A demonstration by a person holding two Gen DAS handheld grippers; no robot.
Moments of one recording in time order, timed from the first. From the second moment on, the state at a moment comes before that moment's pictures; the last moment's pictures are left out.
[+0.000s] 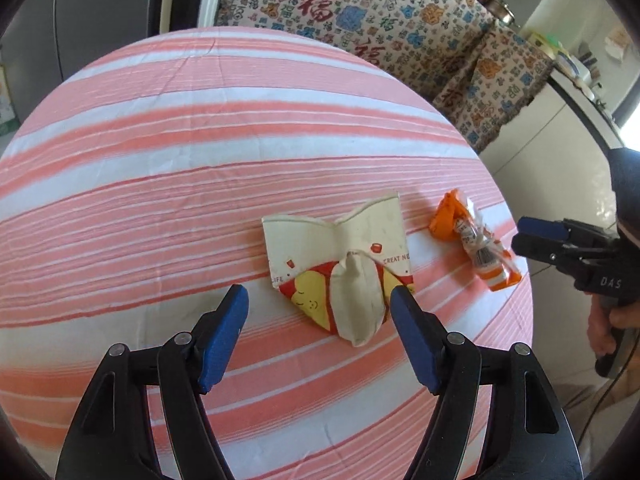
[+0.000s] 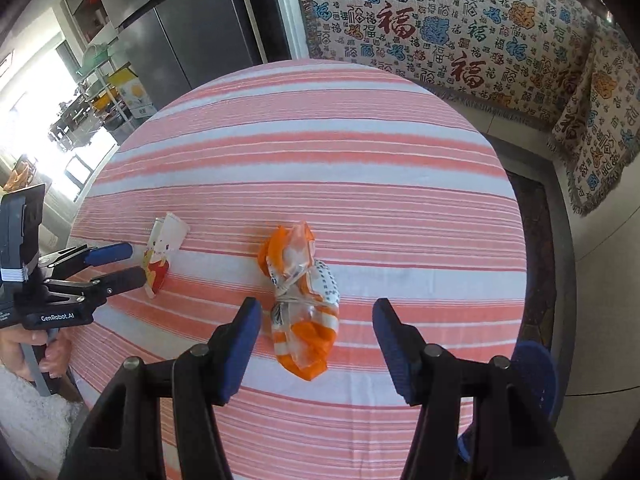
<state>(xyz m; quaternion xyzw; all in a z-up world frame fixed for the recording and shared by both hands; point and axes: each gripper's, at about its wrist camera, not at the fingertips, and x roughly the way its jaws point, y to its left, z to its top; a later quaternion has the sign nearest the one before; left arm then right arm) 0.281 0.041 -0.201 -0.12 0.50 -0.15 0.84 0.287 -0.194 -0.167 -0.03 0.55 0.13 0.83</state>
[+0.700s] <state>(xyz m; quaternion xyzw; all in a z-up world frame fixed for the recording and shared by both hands) 0.281 0.020 -0.202 -0.18 0.48 -0.15 0.85 0.286 -0.204 -0.193 -0.02 0.57 0.14 0.81</state>
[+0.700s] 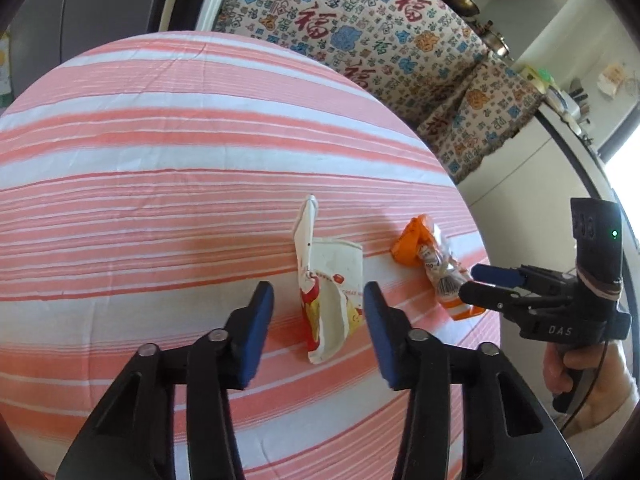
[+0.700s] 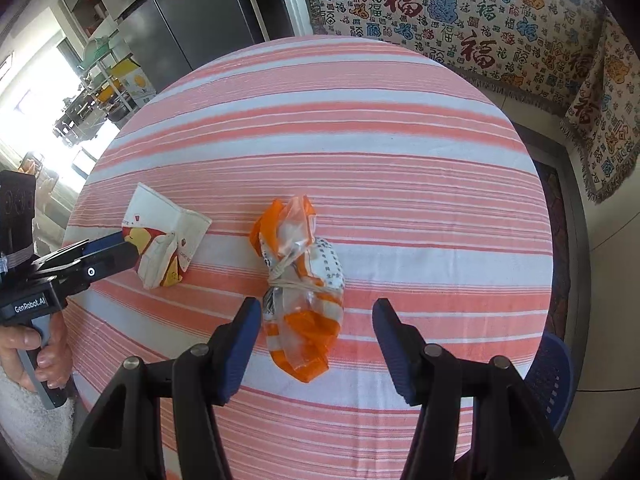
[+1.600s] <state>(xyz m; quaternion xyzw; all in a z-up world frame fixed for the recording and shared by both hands) 0.261 -0.252 -0.129 -0.05 0.48 -0.31 0.82 0.185 -0.432 -0.128 0.10 0.51 -0.06 0.85</state>
